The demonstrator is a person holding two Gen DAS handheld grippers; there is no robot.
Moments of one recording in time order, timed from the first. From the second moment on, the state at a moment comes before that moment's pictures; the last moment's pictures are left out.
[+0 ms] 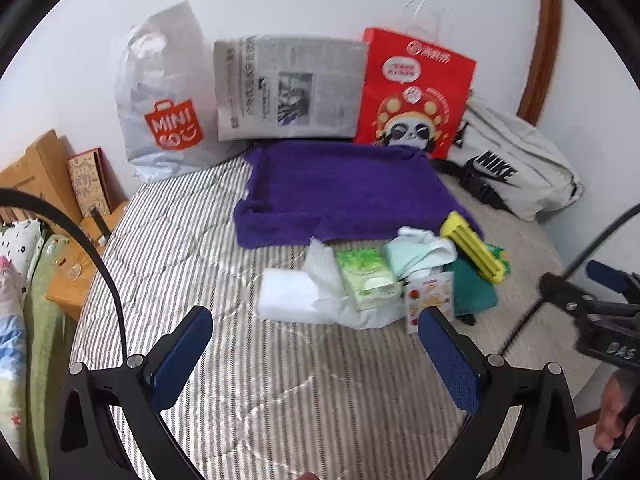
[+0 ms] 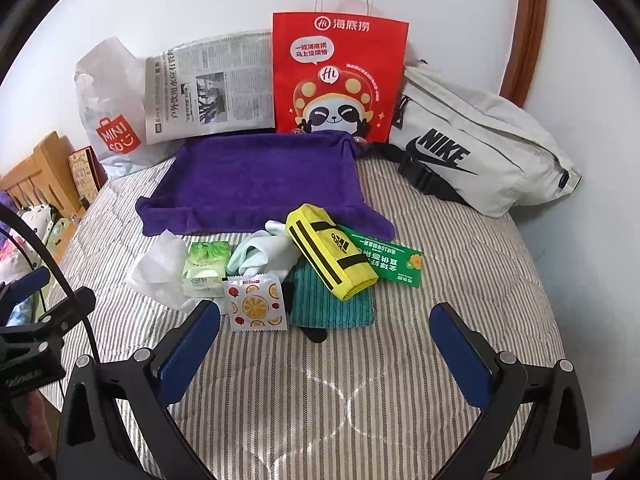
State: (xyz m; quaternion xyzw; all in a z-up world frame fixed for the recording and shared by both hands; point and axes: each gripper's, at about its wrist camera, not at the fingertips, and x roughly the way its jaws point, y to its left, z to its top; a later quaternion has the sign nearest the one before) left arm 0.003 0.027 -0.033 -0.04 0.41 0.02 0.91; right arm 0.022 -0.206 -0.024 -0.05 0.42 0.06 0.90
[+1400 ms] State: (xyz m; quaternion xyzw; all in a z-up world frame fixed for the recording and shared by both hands) left arm 0.086 0.052 -0.154 -0.03 0.46 0.03 0.89; right arm 0.093 -0.191 -0.103 -0.07 0.51 0.07 0.86
